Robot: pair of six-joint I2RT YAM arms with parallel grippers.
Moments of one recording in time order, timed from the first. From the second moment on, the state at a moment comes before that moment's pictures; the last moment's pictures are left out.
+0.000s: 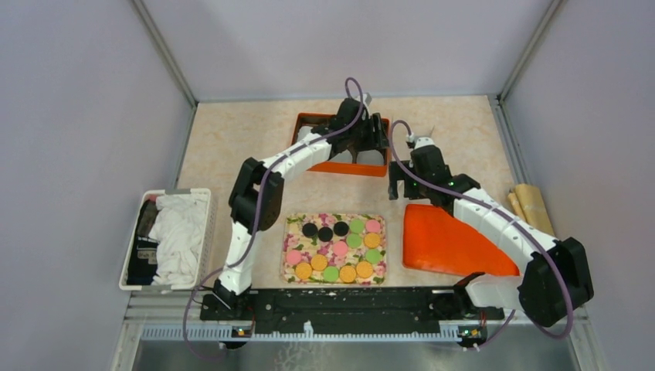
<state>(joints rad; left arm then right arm) -0.64 2.23 1.88 -0.22 0.22 -0.67 0.50 1.25 0.89 -0.44 0.16 0.31</state>
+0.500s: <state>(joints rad) -0.77 1.68 1.42 -0.53 -0.27 -0.65 0.50 1.19 0.87 -0.44 0.11 0.34</state>
